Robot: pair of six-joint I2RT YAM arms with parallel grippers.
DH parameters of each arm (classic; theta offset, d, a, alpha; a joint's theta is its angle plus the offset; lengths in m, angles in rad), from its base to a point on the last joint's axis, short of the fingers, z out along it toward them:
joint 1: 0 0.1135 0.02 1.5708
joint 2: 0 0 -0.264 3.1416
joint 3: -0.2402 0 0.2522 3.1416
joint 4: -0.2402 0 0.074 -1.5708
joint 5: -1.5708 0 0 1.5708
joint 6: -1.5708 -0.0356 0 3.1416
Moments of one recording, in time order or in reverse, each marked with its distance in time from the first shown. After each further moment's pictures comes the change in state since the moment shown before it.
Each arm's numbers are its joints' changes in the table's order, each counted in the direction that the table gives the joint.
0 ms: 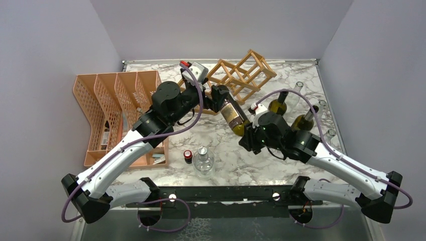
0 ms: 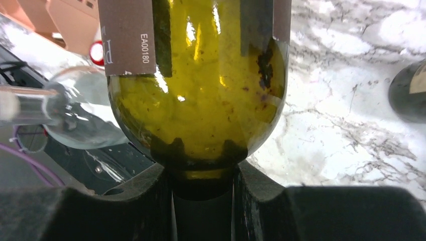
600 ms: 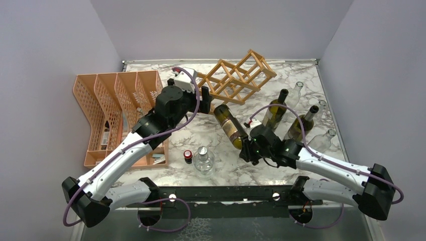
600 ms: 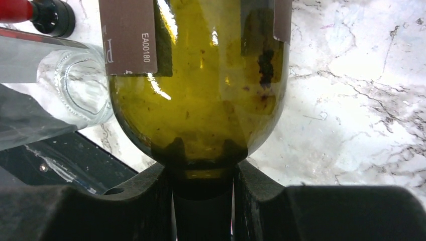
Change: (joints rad) left arm 0.053 0.030 0.072 -0.215 0.234 0.142; right arm 0.000 -0.042 0.301 0.183 0.031 -0.045
